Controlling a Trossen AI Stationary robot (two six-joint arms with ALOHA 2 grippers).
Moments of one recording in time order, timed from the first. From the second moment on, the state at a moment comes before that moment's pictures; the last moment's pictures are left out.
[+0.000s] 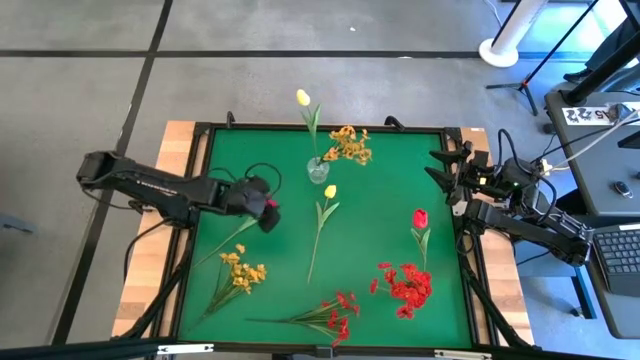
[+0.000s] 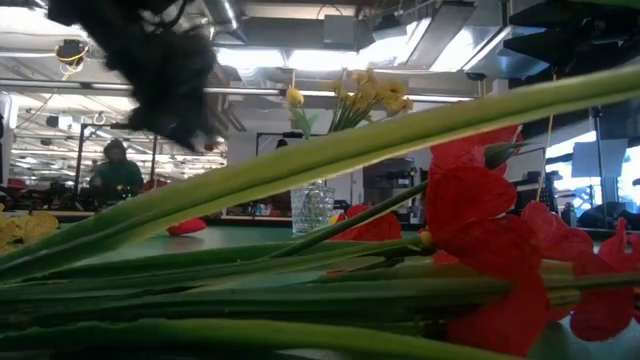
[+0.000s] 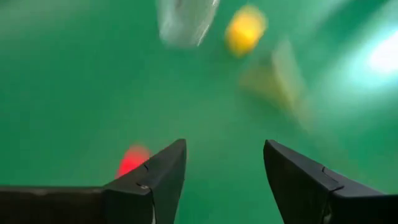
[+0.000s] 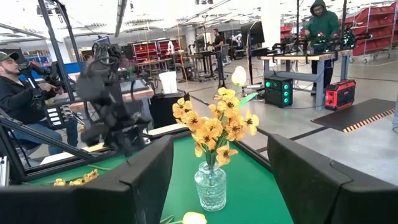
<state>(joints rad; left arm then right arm) -0.09 1.18 0.68 -0.47 -0.42 -0.82 -0.43 0.15 0.47 -0.24 -0.08 0.13</state>
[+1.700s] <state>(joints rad) -0.18 1.22 0.49 -0.75 -0.13 -1.19 -0.43 0.15 0.47 -0.24 -0.09 0.13</state>
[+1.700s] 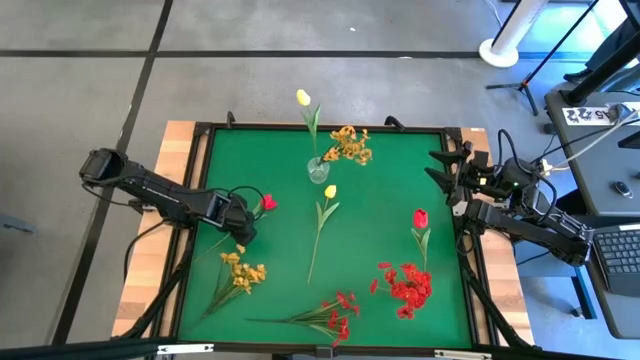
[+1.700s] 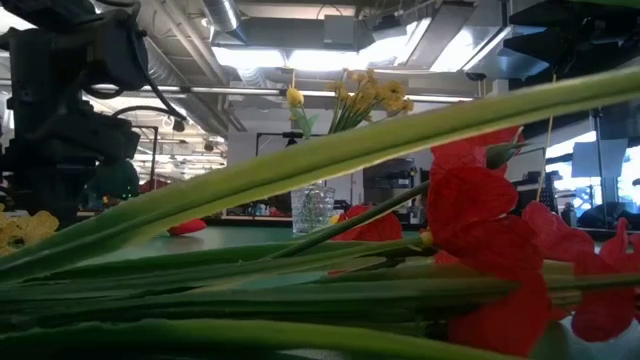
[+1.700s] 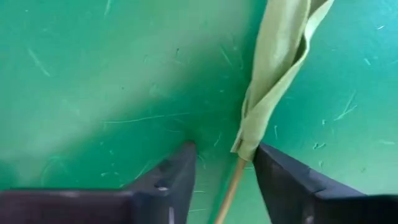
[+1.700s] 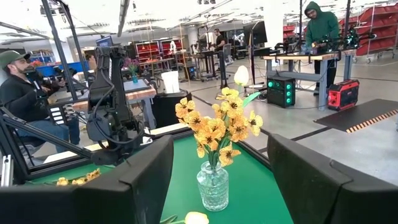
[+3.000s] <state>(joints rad) -0.08 1.25 1.08 0.23 -0.41 -0.20 -0.43 0.18 0.47 -0.09 -0.20 0.18</state>
